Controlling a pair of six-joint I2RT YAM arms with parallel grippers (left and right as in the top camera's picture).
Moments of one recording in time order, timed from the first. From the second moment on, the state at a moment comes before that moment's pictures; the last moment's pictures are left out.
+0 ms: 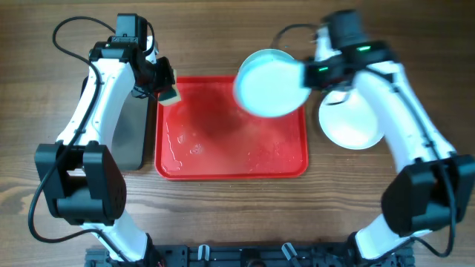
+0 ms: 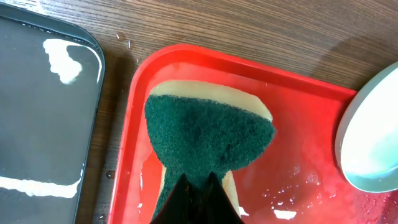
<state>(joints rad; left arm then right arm) -0.06 1.88 1.54 -0.94 0.16 -0.34 0.11 1.79 1.53 -0.94 -0.19 0.30</state>
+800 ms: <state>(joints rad) -0.06 1.88 1.54 -0.94 0.15 -0.34 -0.43 1.79 1.23 -0.96 -0.17 0.28</state>
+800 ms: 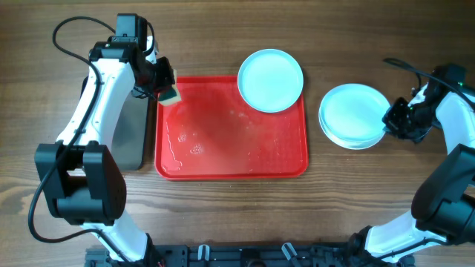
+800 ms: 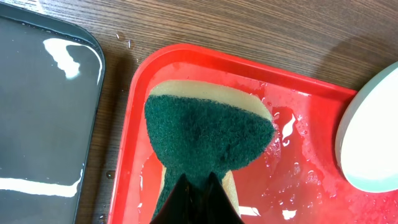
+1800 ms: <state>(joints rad) -0.06 1.88 1.54 -0.94 0.16 -0.34 0.26 1.87 1.38 -0.71 -0.07 0.68</state>
